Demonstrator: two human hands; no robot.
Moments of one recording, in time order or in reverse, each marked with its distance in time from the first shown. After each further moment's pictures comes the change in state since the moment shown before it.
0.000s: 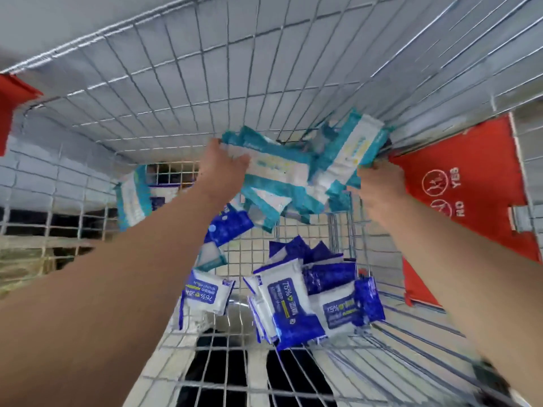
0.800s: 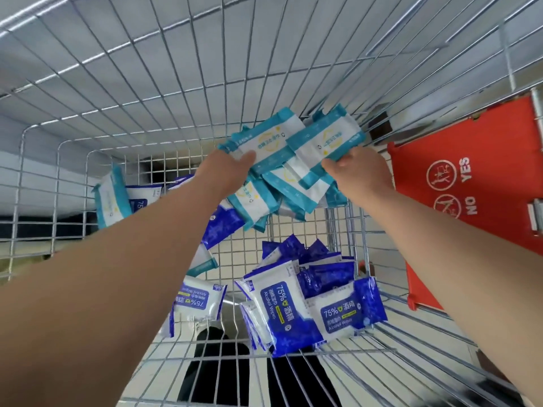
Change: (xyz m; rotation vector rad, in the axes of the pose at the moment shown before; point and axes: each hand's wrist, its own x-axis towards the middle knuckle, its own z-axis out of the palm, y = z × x) left_hand 0.023 -0.005 0.032 0.592 -0.177 -0.036; right_hand 0.020 0.012 0.013 -0.707 -0.055 -0.381
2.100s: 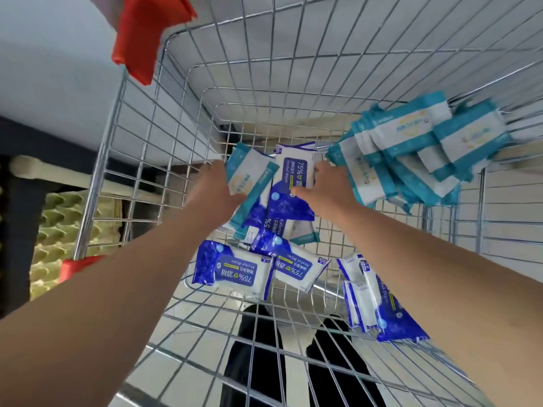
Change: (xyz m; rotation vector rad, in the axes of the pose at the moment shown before) left_hand -0.043 -0.222 -0.080 0.032 0.154 -0.059; right_hand -0.078 -0.151 0.180 -0.002 -0.300 -0.086
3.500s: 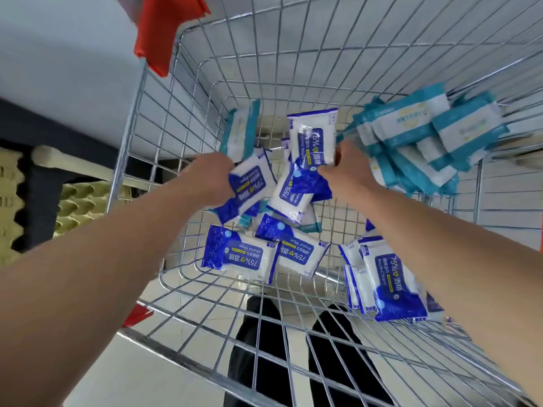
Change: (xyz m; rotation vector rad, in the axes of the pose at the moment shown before) left_hand -0.015 0.009 -0.042 0.360 -0.166 0.133; right_hand -0.031 -0.016 -0.046 0.285 0.024 -0.026
